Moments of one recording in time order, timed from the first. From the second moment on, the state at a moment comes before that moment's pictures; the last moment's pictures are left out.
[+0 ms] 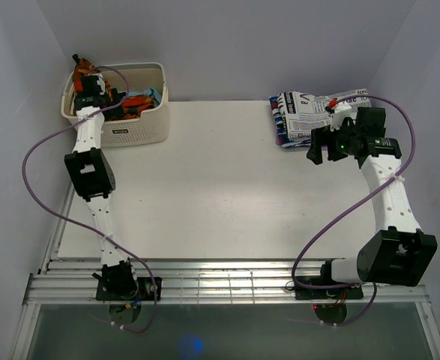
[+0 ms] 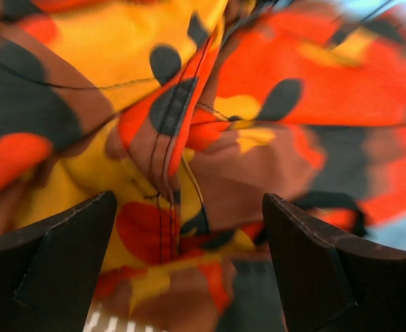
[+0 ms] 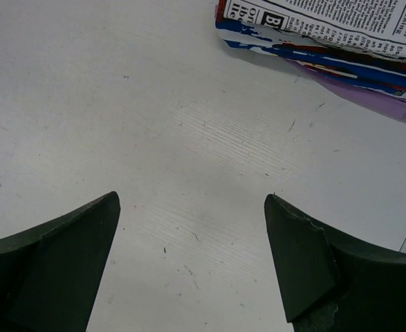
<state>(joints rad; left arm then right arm) 0.21 2.42 2.38 -0.64 -0.06 -0.06 -0.07 1.35 1.30 -0.72 -0.44 -0.32</state>
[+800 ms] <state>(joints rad) 0.21 2.55 2.40 -0.44 -0.06 0.01 -0.07 1.40 1.34 -0.80 -0.40 -0.32</state>
